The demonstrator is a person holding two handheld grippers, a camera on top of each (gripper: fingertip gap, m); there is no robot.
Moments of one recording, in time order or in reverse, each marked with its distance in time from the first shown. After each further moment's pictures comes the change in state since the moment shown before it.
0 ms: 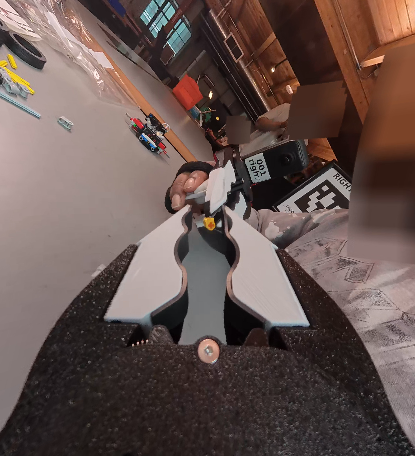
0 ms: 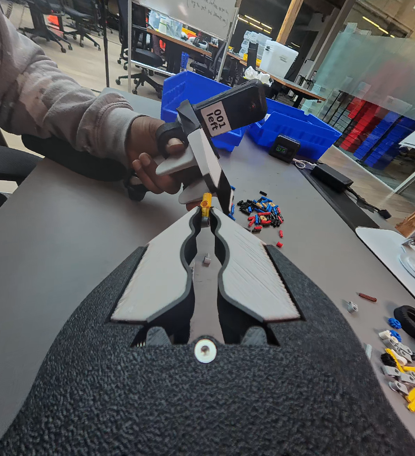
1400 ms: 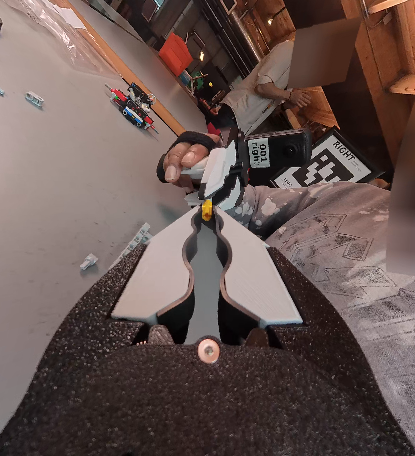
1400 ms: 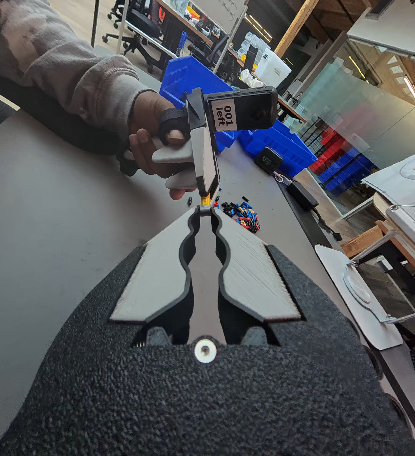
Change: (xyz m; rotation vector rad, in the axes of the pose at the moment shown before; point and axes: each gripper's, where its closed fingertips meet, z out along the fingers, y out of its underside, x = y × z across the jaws) left arm 0.011 0.015 -0.002 -0.117 0.030 0.037; right arm -0.002 -0.003 -0.004 -0.034 0.048 -0.244
